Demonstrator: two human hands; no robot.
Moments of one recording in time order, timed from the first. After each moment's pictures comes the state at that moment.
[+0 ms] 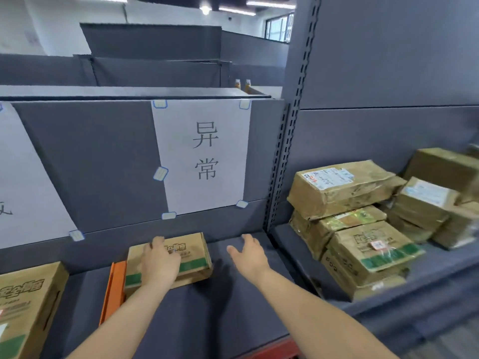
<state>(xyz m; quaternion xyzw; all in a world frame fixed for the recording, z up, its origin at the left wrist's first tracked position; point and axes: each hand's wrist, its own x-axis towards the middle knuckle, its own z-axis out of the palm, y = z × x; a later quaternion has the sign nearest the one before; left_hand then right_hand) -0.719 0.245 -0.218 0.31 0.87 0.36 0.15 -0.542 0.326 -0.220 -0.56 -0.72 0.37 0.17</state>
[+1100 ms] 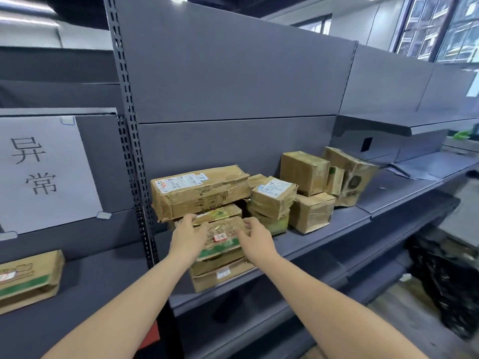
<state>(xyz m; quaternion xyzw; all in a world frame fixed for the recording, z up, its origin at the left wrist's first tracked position) -0.312 0.345 -0.141 0.51 0.73 0.41 0.22 -0.147 0.368 -0.142 -0.58 -0.68 0.32 0.31</state>
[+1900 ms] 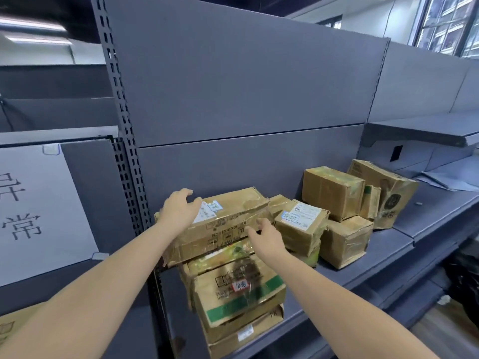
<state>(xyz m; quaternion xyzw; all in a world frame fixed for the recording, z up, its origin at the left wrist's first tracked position) -0.405 0.489 -0.073 0.56 0.74 0.34 0.13 -0.199 0.495 -0.126 -0.61 -0.64 0.35 0.32</state>
